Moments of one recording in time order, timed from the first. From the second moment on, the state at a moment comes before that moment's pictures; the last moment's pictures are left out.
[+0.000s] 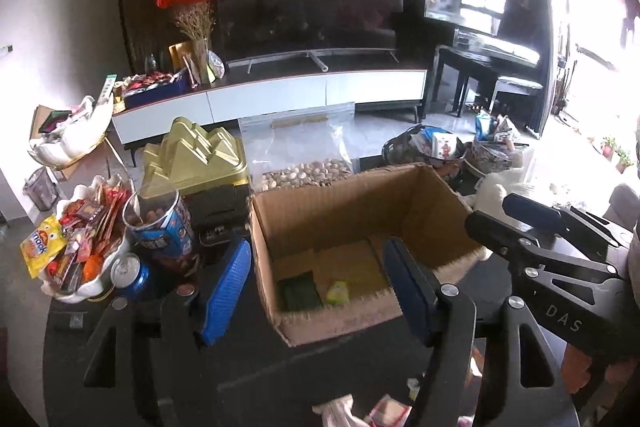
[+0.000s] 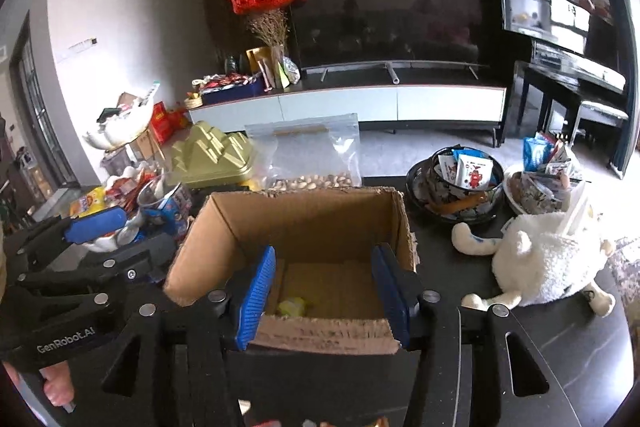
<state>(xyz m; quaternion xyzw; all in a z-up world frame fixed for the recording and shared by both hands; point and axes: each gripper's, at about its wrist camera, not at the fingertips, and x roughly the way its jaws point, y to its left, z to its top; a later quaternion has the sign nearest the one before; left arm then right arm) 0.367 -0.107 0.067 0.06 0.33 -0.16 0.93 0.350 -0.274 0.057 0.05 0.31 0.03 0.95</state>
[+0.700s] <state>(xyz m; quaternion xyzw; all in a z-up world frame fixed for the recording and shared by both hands) 0.229 -0.084 0.073 0.08 0.27 -0.18 0.94 0.207 -0.249 0.061 0.03 0.28 0.02 0.96</state>
